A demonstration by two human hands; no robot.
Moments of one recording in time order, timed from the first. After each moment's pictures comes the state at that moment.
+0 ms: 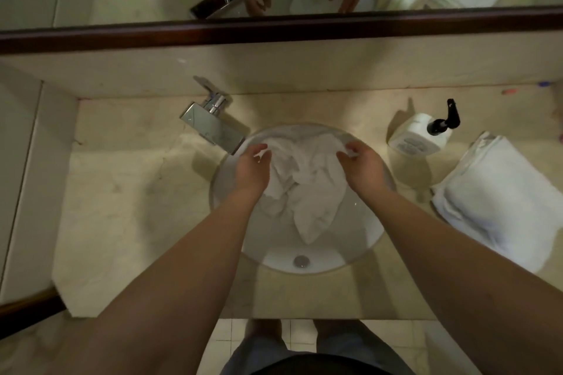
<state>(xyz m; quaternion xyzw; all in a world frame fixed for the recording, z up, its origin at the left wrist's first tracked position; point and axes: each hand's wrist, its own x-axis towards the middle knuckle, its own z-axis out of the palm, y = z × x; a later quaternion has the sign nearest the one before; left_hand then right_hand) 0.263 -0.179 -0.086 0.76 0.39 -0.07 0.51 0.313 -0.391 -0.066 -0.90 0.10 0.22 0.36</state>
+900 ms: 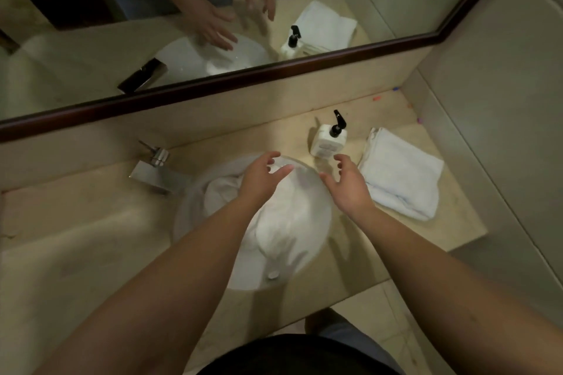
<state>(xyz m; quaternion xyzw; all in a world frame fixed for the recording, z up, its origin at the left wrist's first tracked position) 0.279 -0.264 -0.003 0.82 0.08 -0.18 0.54 0.243 -0.458 0.023 -0.91 0.17 0.11 0.35</state>
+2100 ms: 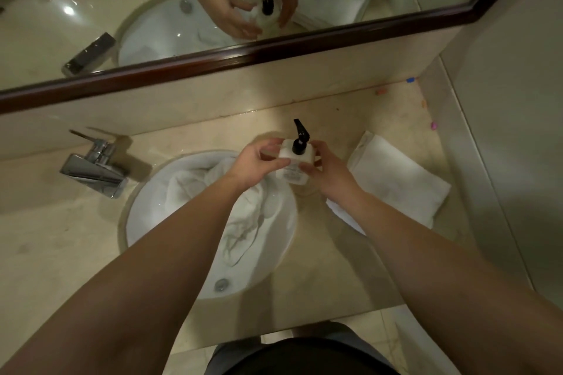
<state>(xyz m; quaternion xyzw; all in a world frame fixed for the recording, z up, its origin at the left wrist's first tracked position) 0.359 -0.376 -0.046 0.80 0.08 -0.26 0.53 0.346 -0.573 -0.043 -0.83 0.05 0.26 0.49</state>
